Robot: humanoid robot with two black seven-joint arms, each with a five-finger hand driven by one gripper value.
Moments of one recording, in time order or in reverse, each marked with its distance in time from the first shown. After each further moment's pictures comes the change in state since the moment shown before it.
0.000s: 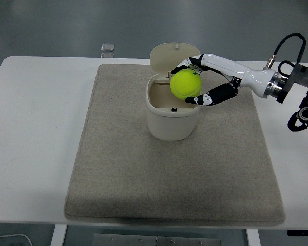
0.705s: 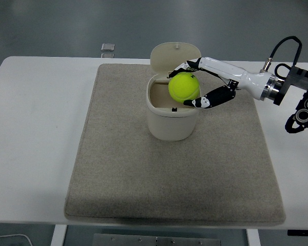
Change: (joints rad) left arm 0.000 0.000 0.000 0.000 0.000 0.000 0.000; right arm -0.003 0.009 -0.014 -0.006 0.001 0.001 0.000
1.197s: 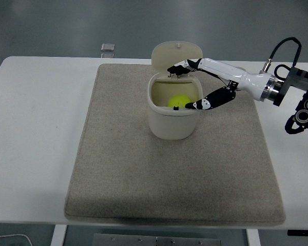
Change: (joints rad) left arm 0.000 0.000 0.000 0.000 0.000 0.000 0.000; right arm -0.002 0.000 -0.001 0.001 0.005 0.006 0.000
